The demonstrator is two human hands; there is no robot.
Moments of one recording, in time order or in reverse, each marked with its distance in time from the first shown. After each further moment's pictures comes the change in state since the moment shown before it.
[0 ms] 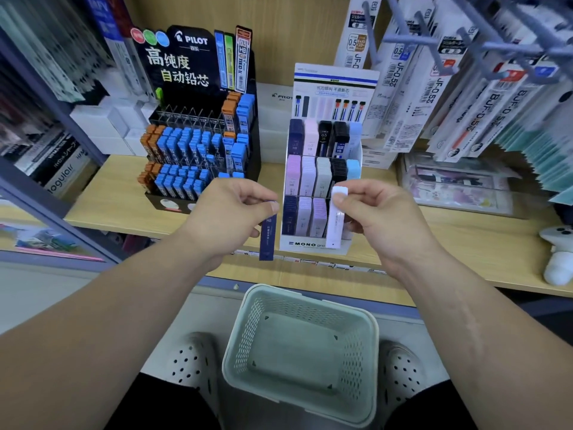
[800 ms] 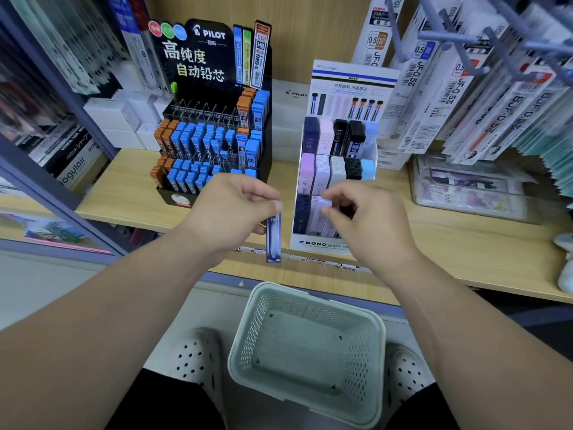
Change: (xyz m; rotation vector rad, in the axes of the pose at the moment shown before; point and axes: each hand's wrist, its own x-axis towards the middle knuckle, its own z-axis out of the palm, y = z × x) left_hand -0.002 0.001 -0.014 -0.034 0.002 -0.068; right_hand 0.010 0.018 0.022 -0.738 0.022 -0.567
